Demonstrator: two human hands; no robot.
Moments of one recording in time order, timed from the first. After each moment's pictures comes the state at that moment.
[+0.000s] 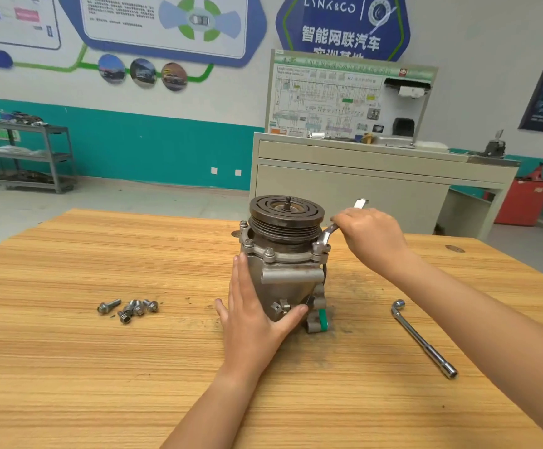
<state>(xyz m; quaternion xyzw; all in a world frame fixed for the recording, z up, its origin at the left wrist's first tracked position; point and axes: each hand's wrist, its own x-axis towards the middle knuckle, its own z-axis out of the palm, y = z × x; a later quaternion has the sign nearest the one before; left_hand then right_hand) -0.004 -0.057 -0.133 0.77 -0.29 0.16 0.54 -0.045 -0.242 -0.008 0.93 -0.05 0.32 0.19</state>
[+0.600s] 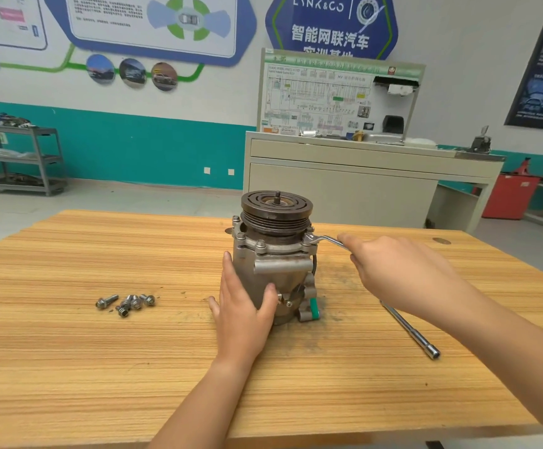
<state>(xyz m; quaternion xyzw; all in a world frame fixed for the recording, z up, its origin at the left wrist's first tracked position) -0.003 -0.058 -0.138 0.76 -0.24 0.14 0.58 -0.128 -0.186 0.001 0.96 -0.16 0.16 0.19</state>
